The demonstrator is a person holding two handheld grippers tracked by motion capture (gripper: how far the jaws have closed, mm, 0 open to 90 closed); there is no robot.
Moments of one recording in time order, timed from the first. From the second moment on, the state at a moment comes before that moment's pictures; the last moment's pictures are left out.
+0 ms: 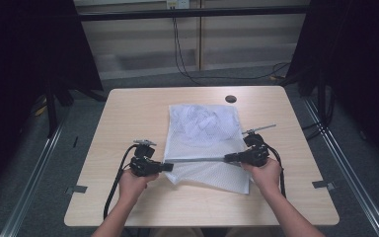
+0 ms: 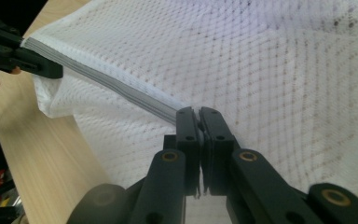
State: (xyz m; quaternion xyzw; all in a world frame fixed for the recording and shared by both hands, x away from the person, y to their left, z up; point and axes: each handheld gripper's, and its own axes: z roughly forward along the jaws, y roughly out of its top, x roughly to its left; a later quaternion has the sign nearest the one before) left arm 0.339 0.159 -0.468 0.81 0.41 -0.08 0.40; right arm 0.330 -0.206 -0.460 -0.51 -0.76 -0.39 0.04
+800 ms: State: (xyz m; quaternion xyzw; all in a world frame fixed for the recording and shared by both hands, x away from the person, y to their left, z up) left arm 0.340 0.159 -0.468 0.81 0.41 -0.08 0.40; right arm 0.326 -0.219 -0.461 -0.52 -0.76 -0.39 0.03
